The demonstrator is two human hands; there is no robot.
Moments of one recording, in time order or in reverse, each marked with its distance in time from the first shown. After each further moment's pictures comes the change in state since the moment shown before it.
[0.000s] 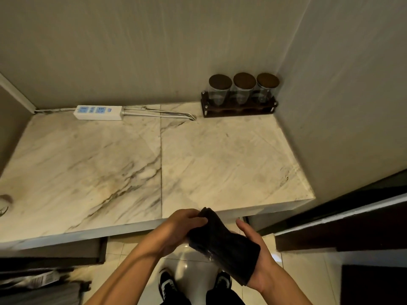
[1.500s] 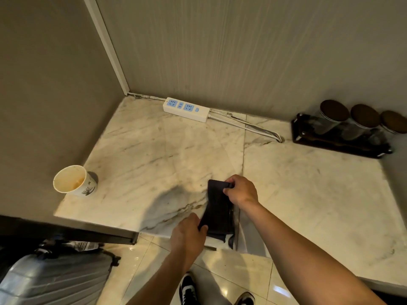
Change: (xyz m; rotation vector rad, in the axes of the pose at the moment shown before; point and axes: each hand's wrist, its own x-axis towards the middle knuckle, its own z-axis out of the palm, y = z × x) left_hand 0.008 -0.056 -0.167 0.553 0.738 -0.028; right_hand 0.253 -0.025 0.222 -1.824 0.449 -0.674
